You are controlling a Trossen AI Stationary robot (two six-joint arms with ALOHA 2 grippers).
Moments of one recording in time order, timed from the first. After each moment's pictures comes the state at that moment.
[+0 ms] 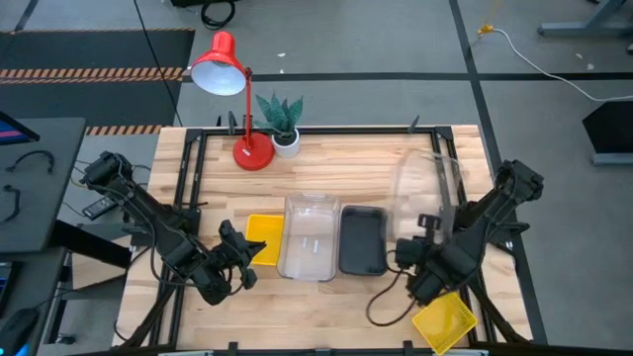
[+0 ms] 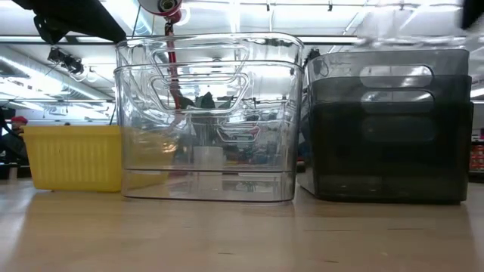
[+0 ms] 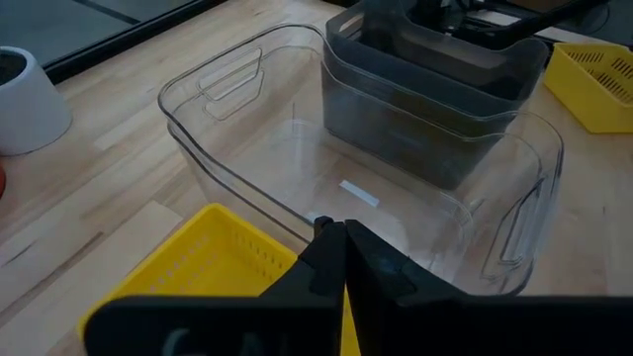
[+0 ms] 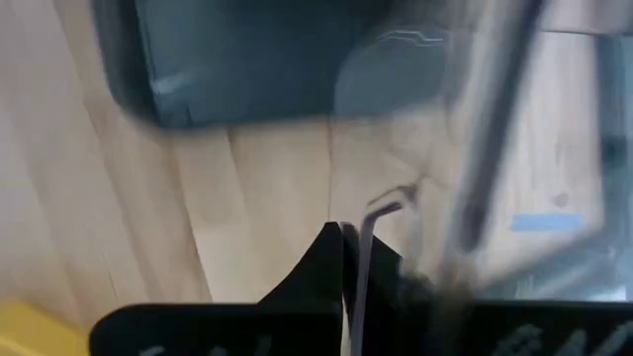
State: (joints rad) left arm -0.78 1.30 0.86 -0.55 -0.99 -1.06; right arm 0.76 1.58 1.43 -1.57 0.40 1.00
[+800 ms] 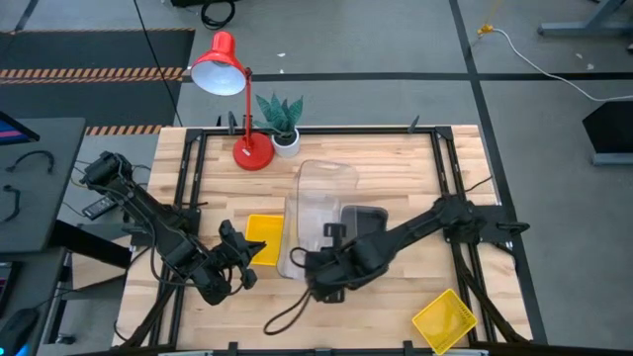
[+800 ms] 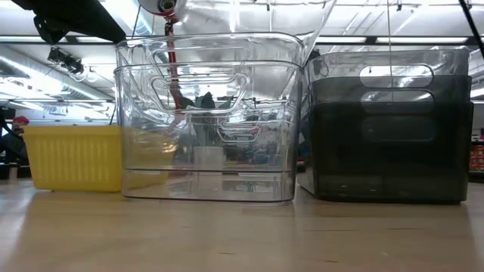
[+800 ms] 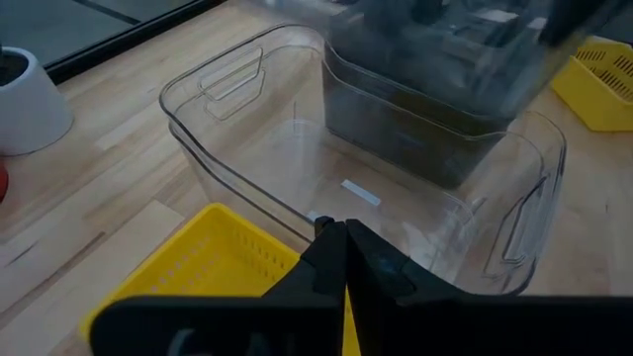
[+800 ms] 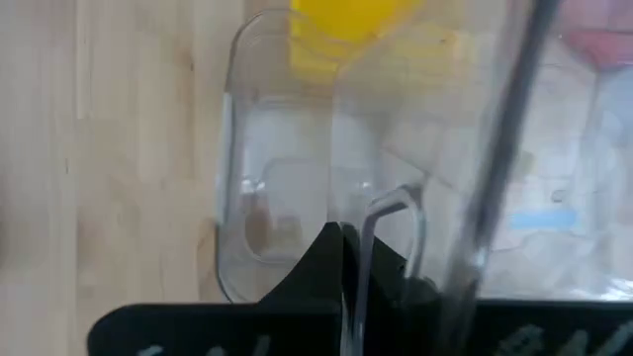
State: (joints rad) left arm -0.78 1.30 0.86 -0.56 -0.99 -1.06; right arm 0.46 2.16 2.26 -1.35 0.40 0.42
